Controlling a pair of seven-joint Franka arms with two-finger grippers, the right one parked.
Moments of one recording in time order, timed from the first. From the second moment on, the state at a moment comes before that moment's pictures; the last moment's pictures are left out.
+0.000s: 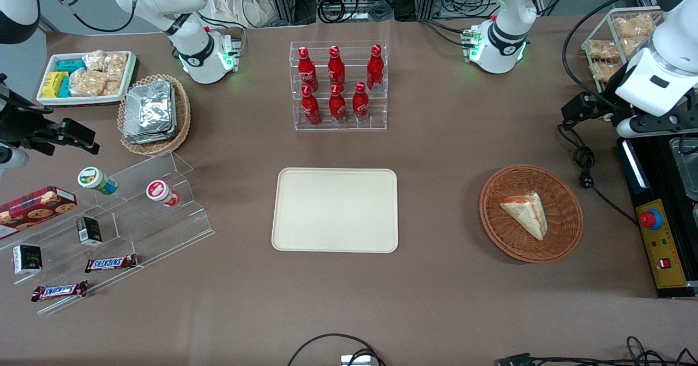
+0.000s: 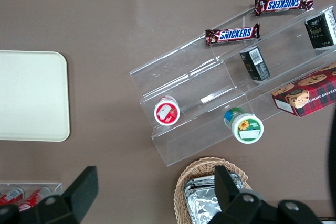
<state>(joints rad) 0.04 -0.09 -0.15 -1.70 0.00 1.60 -0.17</state>
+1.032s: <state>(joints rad) 0.06 0.18 -0.12 -1.78 0.00 1.85 -0.54</state>
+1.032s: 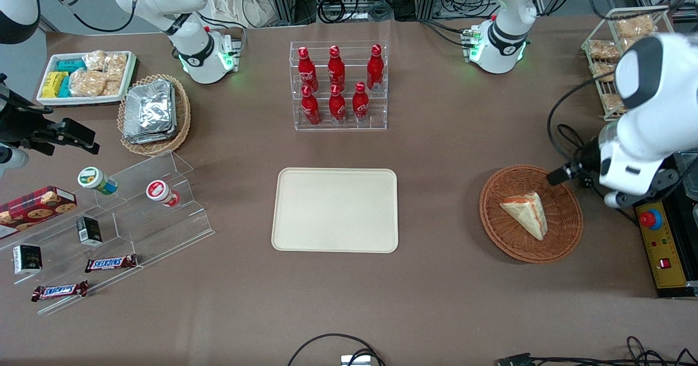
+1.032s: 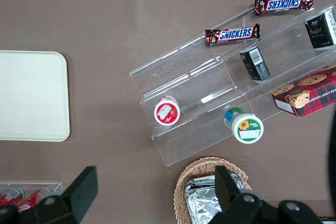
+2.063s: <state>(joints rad) 0.03 0.33 -0.06 -2.07 0.00 2.37 -0.66</state>
